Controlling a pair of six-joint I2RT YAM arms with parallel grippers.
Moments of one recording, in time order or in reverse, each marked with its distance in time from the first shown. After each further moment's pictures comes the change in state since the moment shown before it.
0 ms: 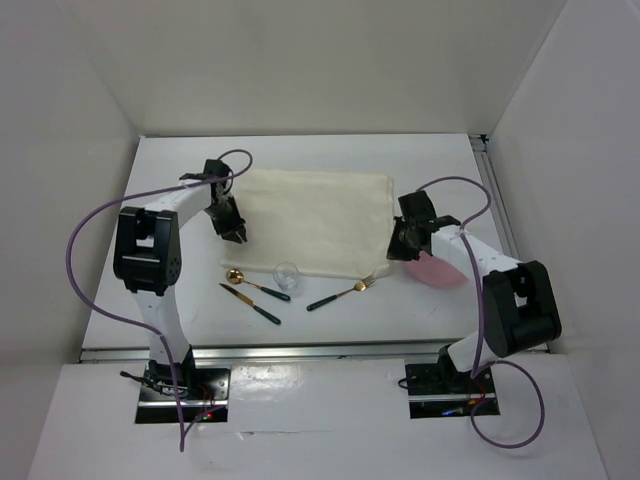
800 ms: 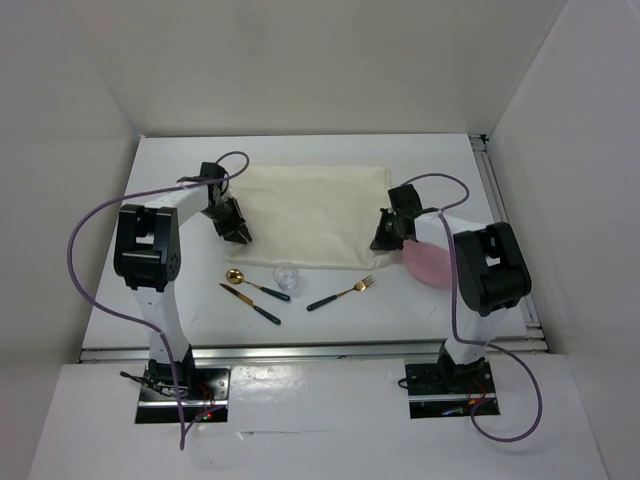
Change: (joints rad) left arm 0.030 0.047 -0.003 0.065 0.115 -0.006; right arm -0.014 0.305 0.099 0.226 -0.132 -0.006
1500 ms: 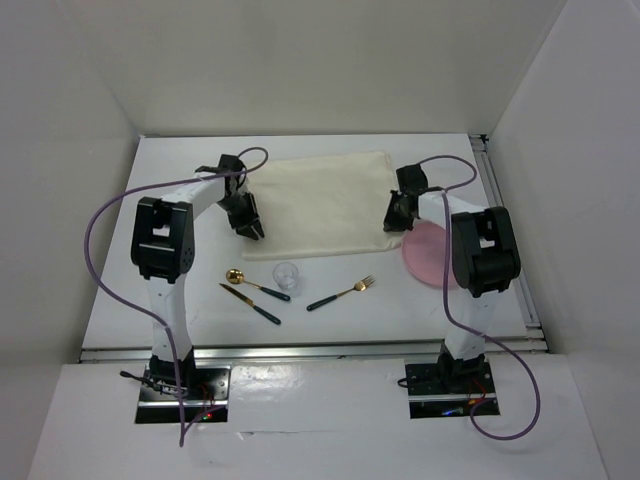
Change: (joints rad) left arm -0.082 0.117 0.194 -0.114 0.008 0.043; right arm -0.087 0.154 0.245 -0.124 0.100 -0.066
